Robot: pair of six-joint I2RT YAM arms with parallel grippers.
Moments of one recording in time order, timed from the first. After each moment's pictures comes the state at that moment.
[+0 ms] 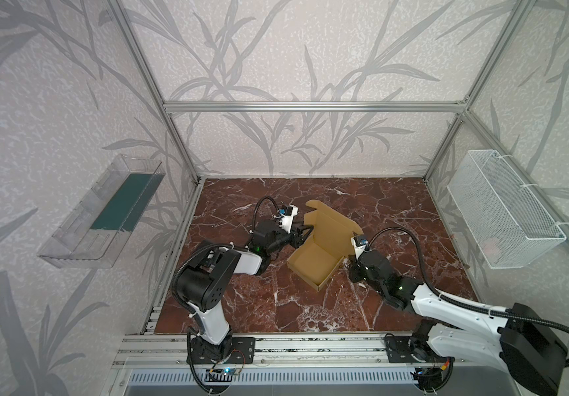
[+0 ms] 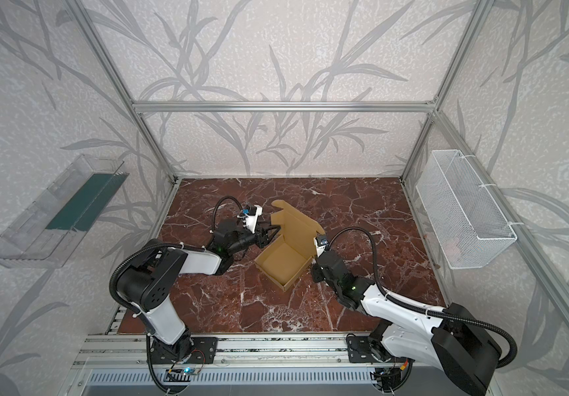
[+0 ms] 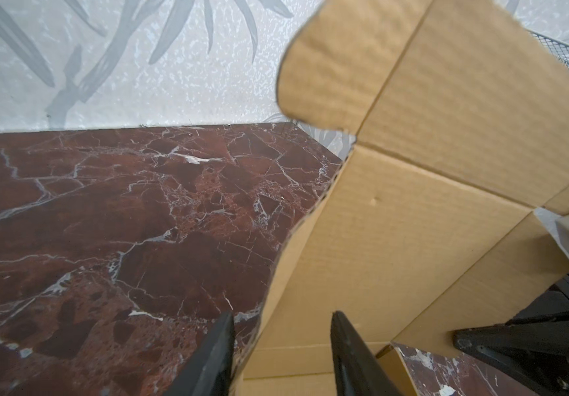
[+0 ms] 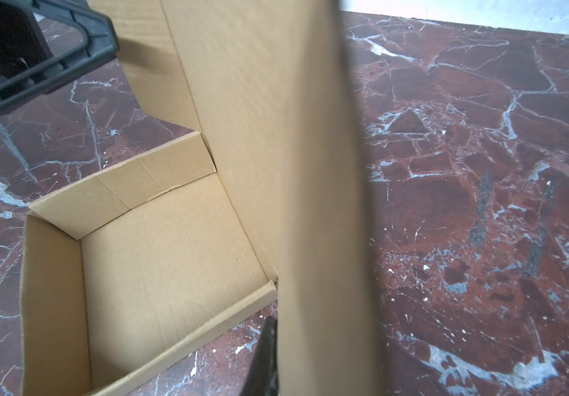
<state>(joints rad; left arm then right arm) -0.44 1.76 0.65 0.95 0.51 -0.31 0.78 1.11 0.43 0.08 0.31 0.30</state>
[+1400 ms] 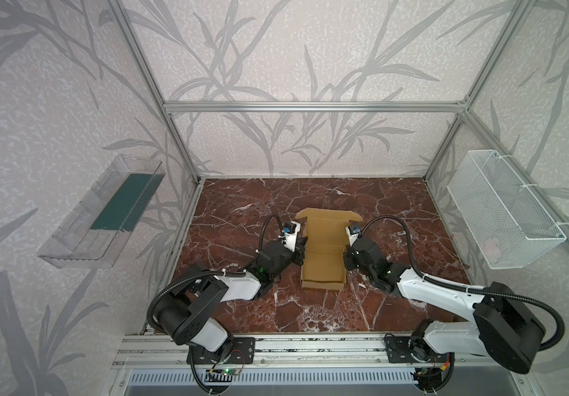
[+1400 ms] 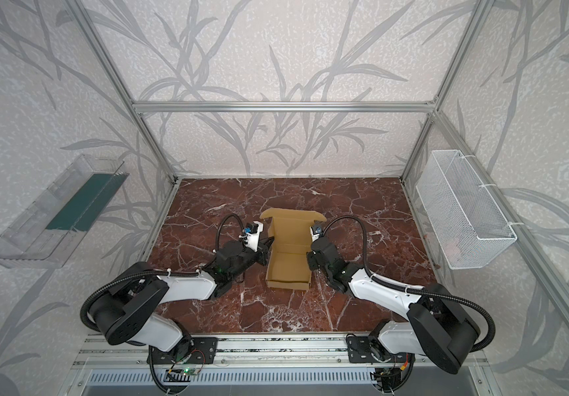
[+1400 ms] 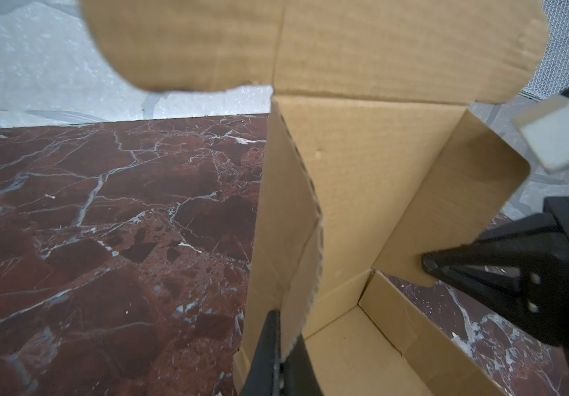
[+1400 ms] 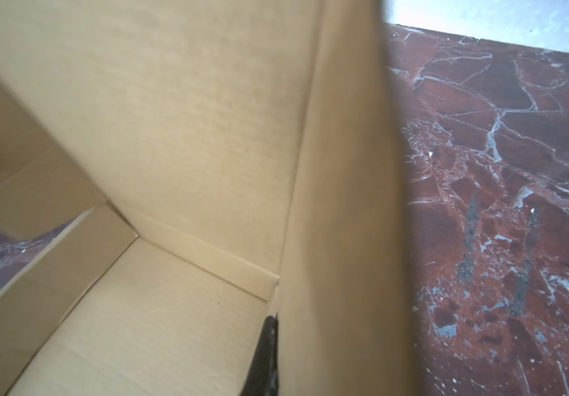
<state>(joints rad) -0.69 1.51 0.43 0.87 -0.01 -0.24 0.71 1.32 0.58 0.09 0.30 0.26</state>
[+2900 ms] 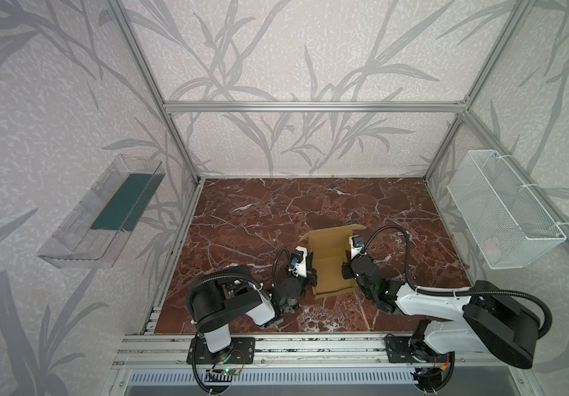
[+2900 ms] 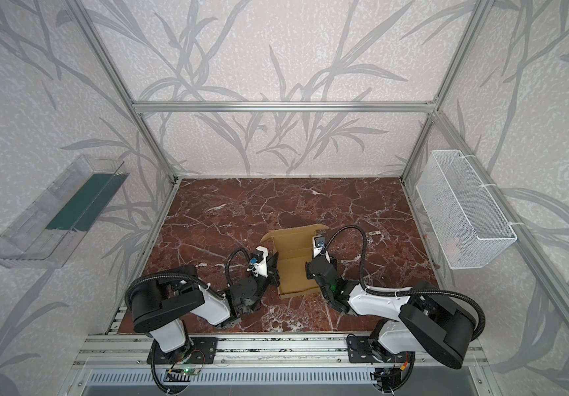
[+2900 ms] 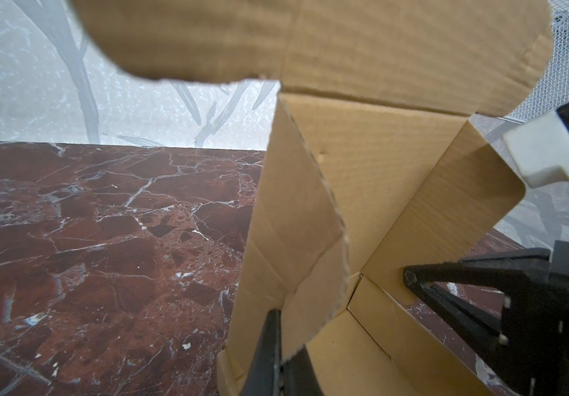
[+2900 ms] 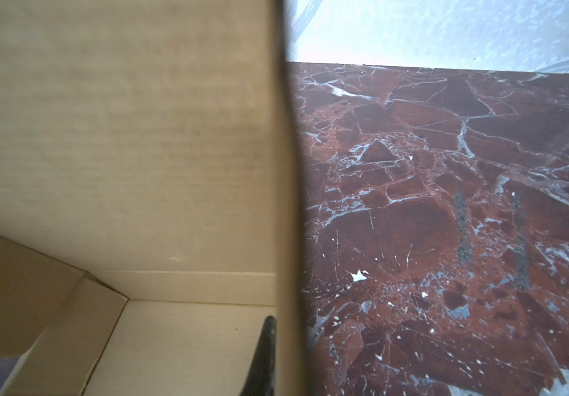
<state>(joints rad) -1.09 1.75 0.34 1.35 -0.66 -0.28 0.87 1.32 0.37 0.45 0.55 0.37</state>
